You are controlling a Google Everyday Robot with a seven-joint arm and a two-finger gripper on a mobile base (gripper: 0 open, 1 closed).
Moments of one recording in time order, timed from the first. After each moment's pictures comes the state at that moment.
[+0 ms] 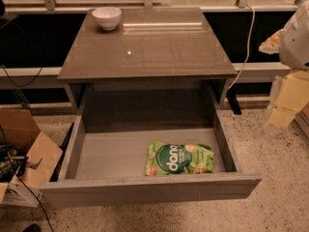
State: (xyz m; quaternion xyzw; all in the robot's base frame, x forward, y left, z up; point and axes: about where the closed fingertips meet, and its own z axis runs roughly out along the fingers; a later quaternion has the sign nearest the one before) arm 0.438 -0.217 0.976 -0.60 0.78 -0.03 0.16
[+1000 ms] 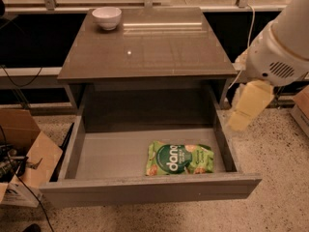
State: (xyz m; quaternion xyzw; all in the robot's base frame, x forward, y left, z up) arm 0.455 -0.174 0.943 -0.56 0.81 0.02 0.19
